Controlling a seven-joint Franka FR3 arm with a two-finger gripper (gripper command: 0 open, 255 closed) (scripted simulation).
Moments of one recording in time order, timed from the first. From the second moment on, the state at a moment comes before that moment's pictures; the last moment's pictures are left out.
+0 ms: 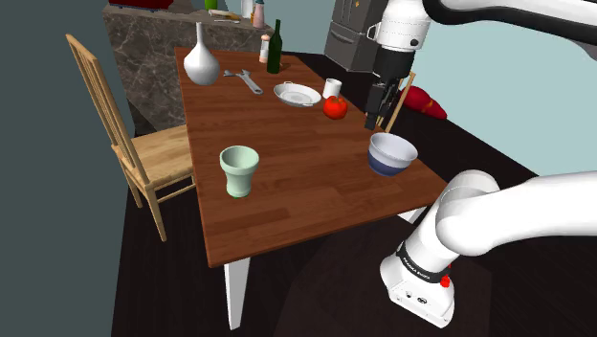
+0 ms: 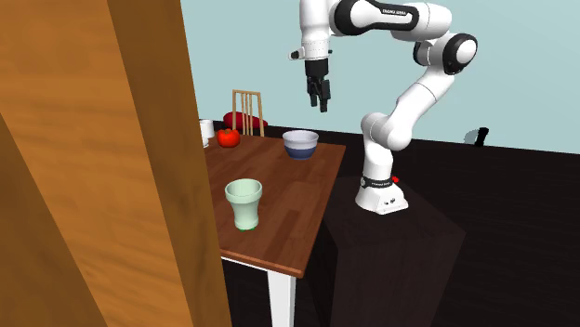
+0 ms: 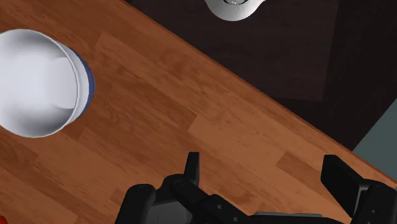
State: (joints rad) arm -0.01 -0.80 0.04 -2.35 0.01 1.44 -0.06
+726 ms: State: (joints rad) arm 0.00 -0.57 0.10 -2.38 0.09 1.75 0.01
